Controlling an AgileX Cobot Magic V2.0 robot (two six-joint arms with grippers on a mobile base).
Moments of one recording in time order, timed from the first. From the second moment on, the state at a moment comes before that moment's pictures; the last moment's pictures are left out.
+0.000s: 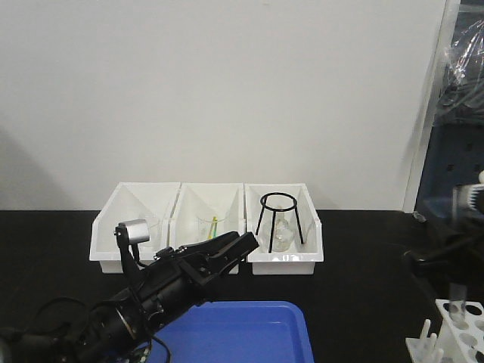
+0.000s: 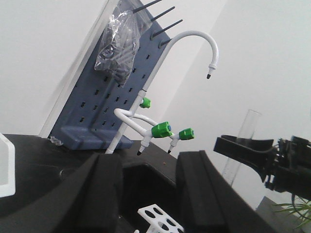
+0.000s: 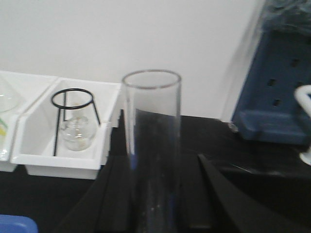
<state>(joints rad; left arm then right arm) -0.49 1.82 -0.93 0.53 -1.14 -0.93 0.10 1.20 -0.74 0.65 -0.22 -0.73</state>
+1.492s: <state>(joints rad) -0.49 1.82 -0.93 0.53 -1.08 -0.93 -0.03 1.32 -0.44 0.22 -0.76 -0.24</state>
